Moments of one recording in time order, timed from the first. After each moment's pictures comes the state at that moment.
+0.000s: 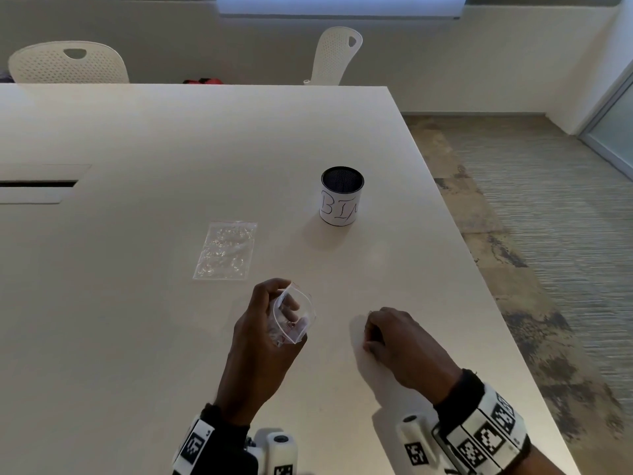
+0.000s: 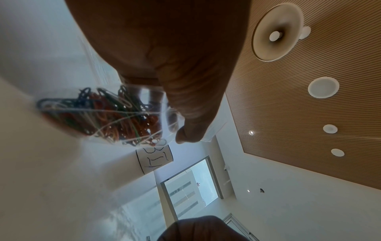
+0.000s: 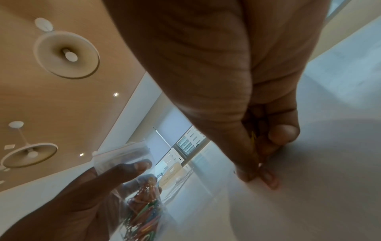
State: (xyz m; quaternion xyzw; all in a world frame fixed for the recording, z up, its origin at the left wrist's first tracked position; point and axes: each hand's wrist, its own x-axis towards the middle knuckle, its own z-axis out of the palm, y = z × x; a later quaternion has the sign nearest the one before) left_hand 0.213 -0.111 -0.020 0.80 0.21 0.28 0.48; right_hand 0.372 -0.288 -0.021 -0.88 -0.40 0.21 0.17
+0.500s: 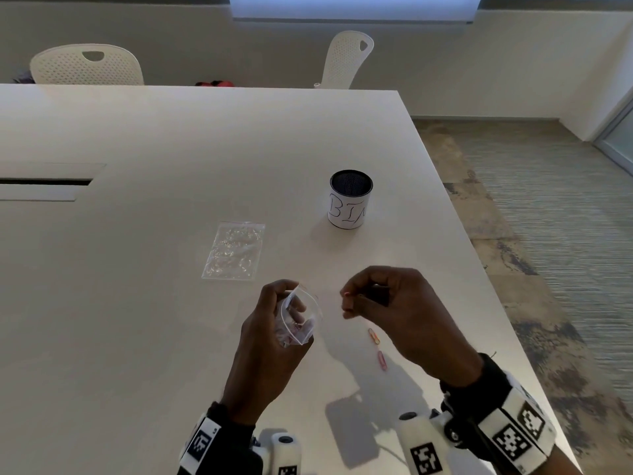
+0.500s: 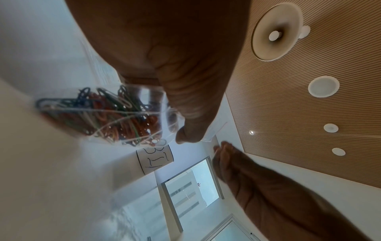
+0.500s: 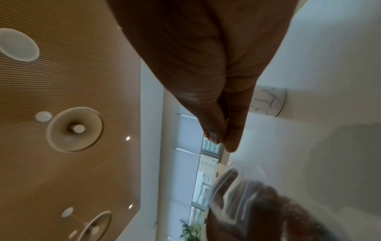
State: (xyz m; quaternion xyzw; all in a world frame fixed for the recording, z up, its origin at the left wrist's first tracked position) left_hand 0.213 -0.111 -0.019 0.80 0.20 0.28 0.49; right_hand 0.363 -0.263 0.056 -0.72 -0.33 0.27 0.55
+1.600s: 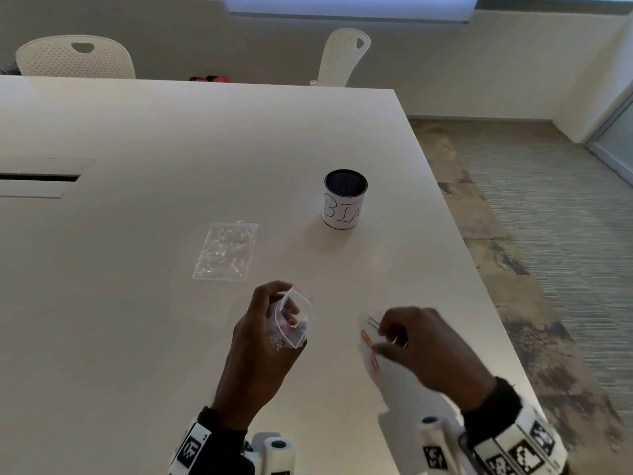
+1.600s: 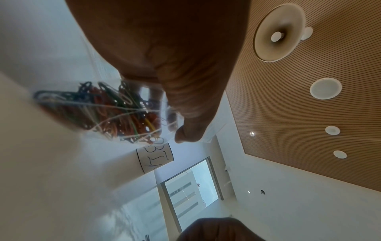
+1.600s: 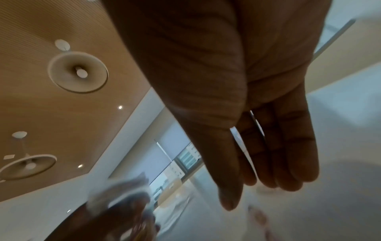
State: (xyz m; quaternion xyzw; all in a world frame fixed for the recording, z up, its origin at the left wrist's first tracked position) left_hand 0.215 -0.112 -0.023 0.80 0.22 0.28 0.49; right_hand 0.386 -0.305 0.010 -0.88 -0.38 0.20 0.21
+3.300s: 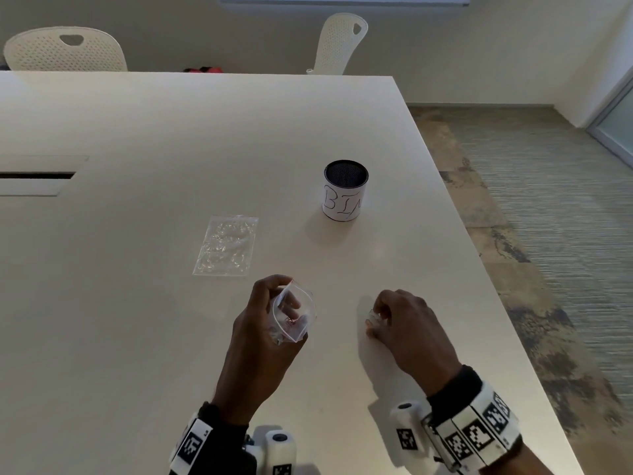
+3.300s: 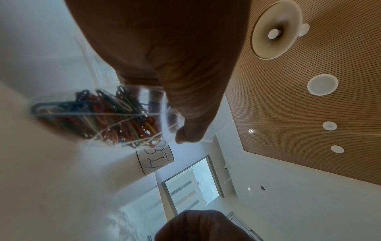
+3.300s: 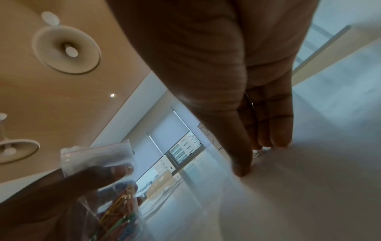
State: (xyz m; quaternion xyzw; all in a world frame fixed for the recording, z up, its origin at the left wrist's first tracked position) left_hand 0.214 -0.108 -0.019 0.80 0.21 0.28 0.49; right_hand 0.380 -0.279 -0.022 -0.92 -0.32 0.13 0.21
